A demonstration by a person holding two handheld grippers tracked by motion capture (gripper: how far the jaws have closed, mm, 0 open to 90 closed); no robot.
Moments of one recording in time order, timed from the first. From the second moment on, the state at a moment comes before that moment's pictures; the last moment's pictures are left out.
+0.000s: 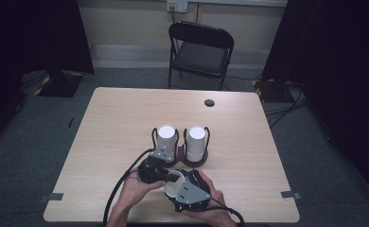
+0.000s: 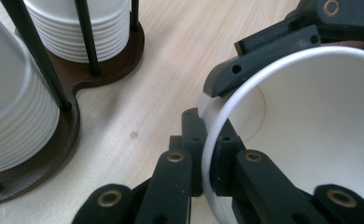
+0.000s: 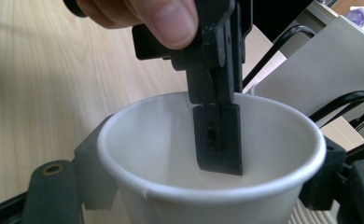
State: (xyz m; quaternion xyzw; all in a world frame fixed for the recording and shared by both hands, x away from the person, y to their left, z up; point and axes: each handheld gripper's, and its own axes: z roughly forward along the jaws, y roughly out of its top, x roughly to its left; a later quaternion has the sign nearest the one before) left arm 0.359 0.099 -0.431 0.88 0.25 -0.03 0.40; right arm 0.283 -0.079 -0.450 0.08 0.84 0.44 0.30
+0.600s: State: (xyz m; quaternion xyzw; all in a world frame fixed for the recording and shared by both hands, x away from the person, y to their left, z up) left arm 0.355 0.108 -0.430 0.84 0.26 0.01 0.47; right arm 0.291 -0.090 -0.446 0.13 0.83 0.46 0.30
